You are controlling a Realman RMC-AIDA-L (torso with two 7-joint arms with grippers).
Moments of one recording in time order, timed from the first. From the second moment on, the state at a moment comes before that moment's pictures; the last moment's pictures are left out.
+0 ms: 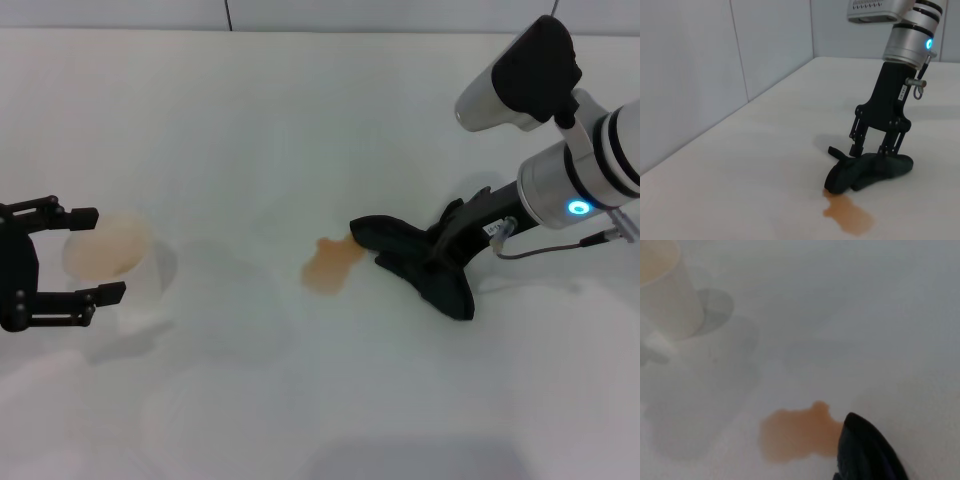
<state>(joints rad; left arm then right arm) -0.29 -2.01 0.73 1.11 2.01 1.77 -1.31 0.60 2.02 -1.61 -1.17 -2.30 -1.19 2.48</state>
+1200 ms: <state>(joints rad) -0.29 -2.02 0.73 1.10 2.01 1.74 -1.29 0.70 2.03 -1.71 -1.14 -2.24 -1.18 2.53</state>
